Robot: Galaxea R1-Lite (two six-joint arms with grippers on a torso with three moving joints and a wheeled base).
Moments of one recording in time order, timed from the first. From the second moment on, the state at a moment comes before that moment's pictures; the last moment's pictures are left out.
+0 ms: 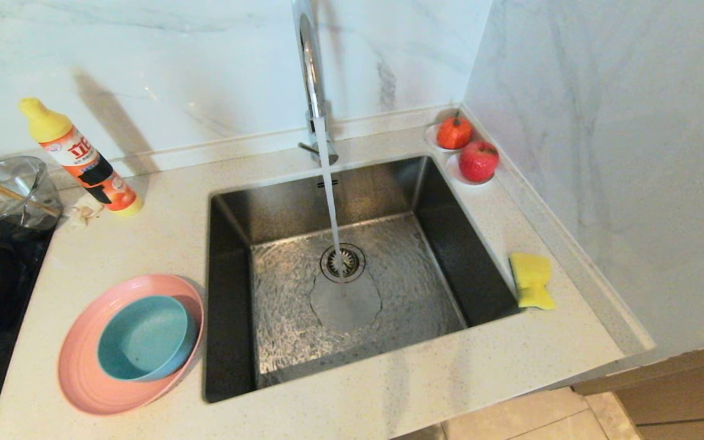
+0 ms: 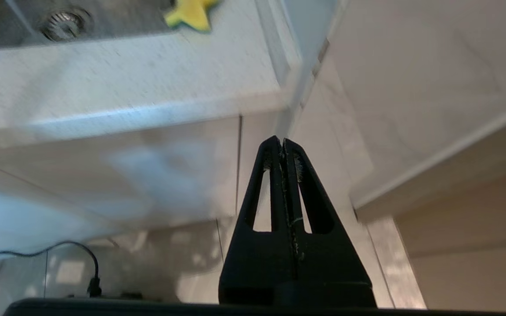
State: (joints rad) left arm 0.00 0.00 -0.05 0.12 -0.04 0.10; right arm 0.00 0.00 -0.03 0.01 -0.02 -0.04
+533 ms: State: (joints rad) left arm 0.00 0.00 -0.05 0.13 -0.04 0.10; right arm 0.00 0.14 -0.65 0.29 0.12 -0.06
